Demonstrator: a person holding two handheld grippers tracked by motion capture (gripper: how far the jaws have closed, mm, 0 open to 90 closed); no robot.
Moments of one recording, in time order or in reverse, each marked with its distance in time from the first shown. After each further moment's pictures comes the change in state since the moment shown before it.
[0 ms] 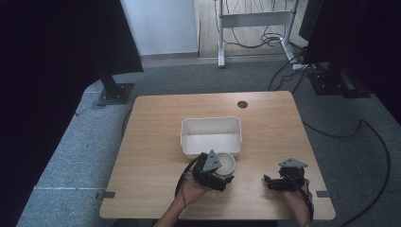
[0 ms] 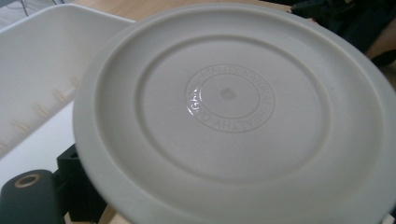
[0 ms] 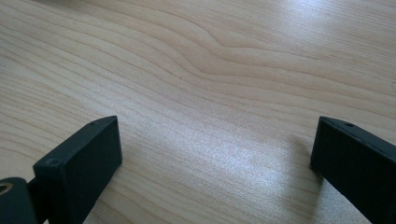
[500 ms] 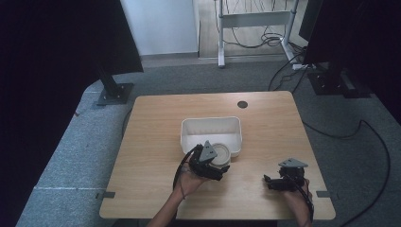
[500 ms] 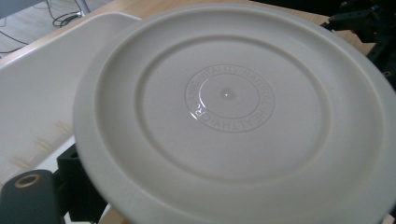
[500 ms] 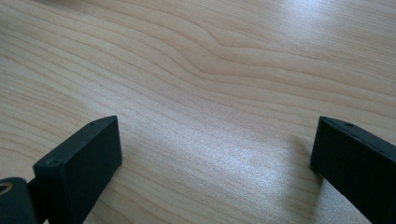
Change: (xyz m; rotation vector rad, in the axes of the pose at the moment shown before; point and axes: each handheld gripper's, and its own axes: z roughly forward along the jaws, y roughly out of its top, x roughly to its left) left arm 0.026 0.007 0.001 -0.009 0.056 -0.029; right arm 0.000 0.000 0.000 0.000 0.000 0.000
